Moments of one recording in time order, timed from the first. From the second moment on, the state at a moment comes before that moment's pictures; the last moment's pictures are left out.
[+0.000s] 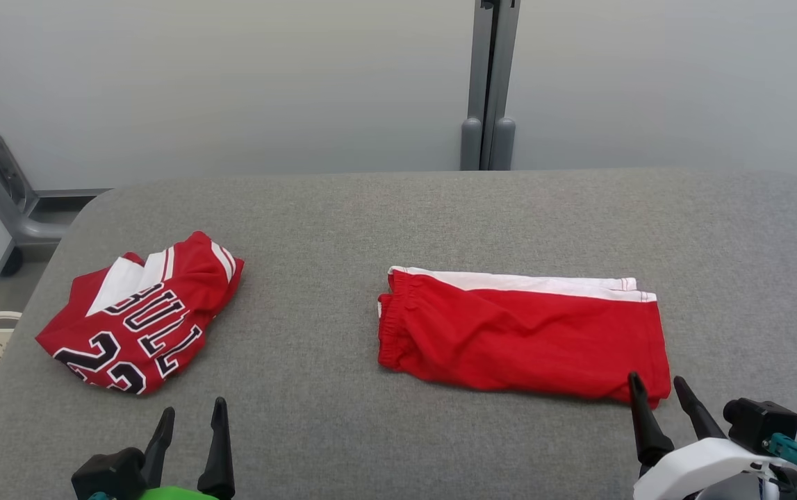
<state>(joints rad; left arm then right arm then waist) 0.09 0.34 -0.40 0.10 -0.69 0.23 -0.21 0.06 -0.05 -0.01 0.22 0.35 0.13 -0.10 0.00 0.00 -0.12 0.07</state>
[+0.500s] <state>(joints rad) 0.09 0.34 -0.41 0.10 -0.70 0.23 -0.20 0.05 -0.05 -0.03 0.22 0.33 0.13 -0.09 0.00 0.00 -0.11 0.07</state>
